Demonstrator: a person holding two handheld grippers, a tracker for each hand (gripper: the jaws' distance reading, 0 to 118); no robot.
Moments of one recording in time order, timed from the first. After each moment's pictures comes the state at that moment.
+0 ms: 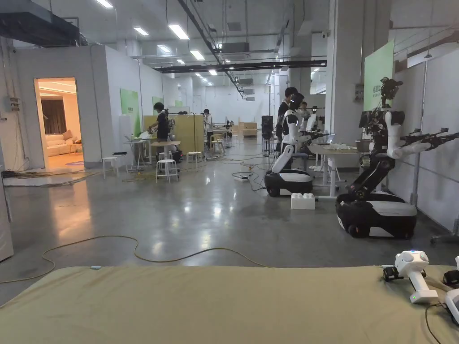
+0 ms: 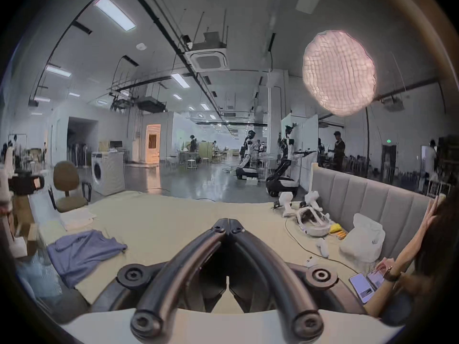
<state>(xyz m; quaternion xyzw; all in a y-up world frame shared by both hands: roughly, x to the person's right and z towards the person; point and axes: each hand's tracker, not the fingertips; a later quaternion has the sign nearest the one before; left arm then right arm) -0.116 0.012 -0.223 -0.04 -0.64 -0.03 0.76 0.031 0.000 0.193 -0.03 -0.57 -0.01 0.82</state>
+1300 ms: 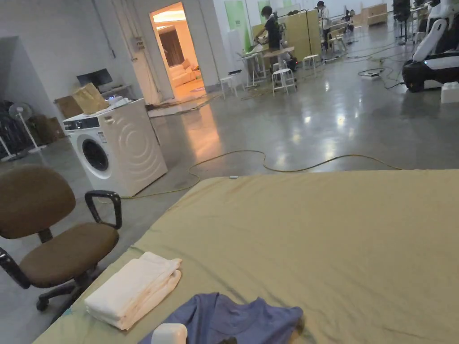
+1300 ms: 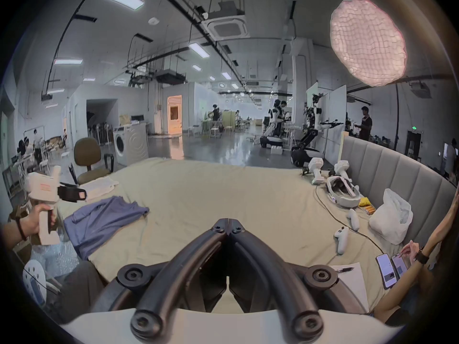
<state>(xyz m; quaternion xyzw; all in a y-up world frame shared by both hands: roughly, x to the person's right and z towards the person) -0.015 -0.149 -0.373 -0.27 -0.51 -0.12 0.81 0.049 -0.054 0.139 -0.14 -0.50 -0.06 0.85</state>
